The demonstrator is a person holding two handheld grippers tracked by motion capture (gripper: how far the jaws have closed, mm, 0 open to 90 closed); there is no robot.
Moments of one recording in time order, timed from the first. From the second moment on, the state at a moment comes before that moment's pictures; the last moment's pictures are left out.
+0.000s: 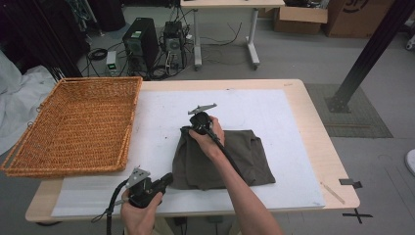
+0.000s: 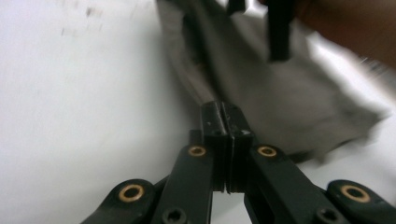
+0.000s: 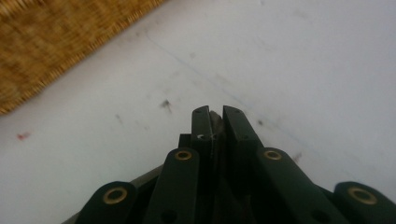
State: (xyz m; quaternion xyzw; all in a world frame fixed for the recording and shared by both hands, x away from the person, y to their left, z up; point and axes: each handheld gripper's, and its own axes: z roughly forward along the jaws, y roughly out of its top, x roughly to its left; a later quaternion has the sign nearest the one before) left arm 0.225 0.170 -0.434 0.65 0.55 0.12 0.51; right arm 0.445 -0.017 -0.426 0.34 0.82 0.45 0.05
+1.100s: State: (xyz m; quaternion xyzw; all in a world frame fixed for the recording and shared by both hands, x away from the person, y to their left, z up) left arm 0.304 -0.087 -0.451 0.81 0.37 0.02 0.44; right arm 0.453 -0.265 -0.432 0.49 0.73 0.48 0.08
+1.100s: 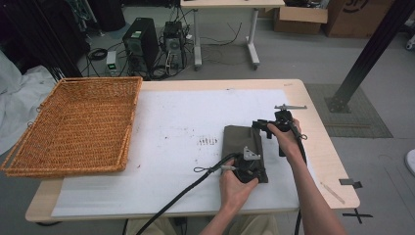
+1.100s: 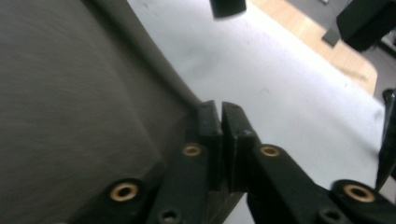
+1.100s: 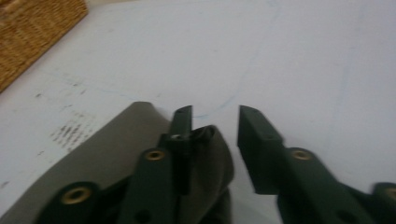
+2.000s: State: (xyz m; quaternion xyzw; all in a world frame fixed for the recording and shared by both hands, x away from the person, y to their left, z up) left arm 0.327 0.054 -0.364 0.72 0.39 0.10 0.56; right arm 0.345 -0.303 -0.416 0.49 0.67 0.52 0.21
